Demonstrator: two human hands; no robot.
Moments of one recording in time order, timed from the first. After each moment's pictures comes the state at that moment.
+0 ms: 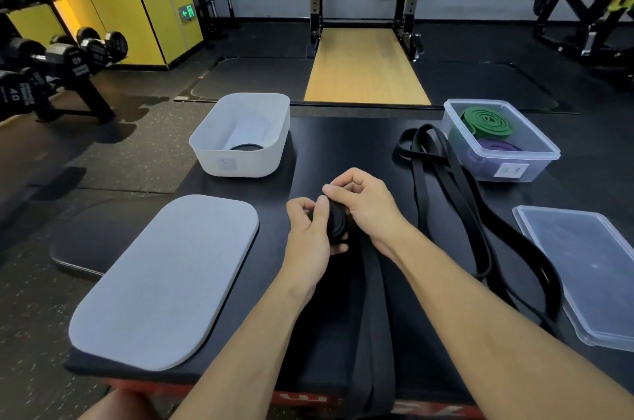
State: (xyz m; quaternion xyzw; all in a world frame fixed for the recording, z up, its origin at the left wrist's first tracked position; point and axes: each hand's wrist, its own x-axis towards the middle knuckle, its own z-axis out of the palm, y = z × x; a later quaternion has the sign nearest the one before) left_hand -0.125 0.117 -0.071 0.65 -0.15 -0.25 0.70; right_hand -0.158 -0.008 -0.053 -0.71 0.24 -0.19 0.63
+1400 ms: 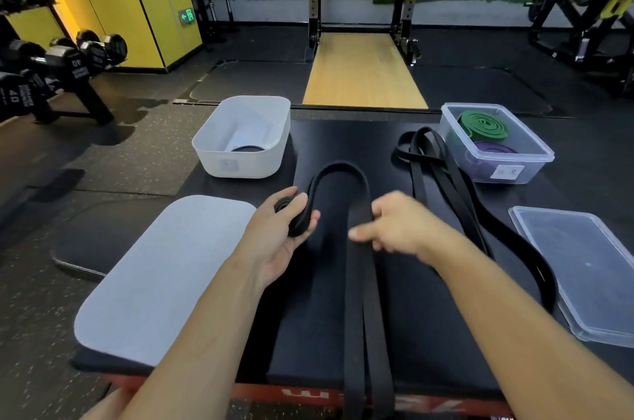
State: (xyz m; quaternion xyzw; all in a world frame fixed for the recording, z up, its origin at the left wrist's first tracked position) left_hand -0.079 0.146 -0.057 0.51 -0.04 -0.34 0.79; right_hand -0.207 -0.015 -0.019 -0.84 0.33 0.03 0.43
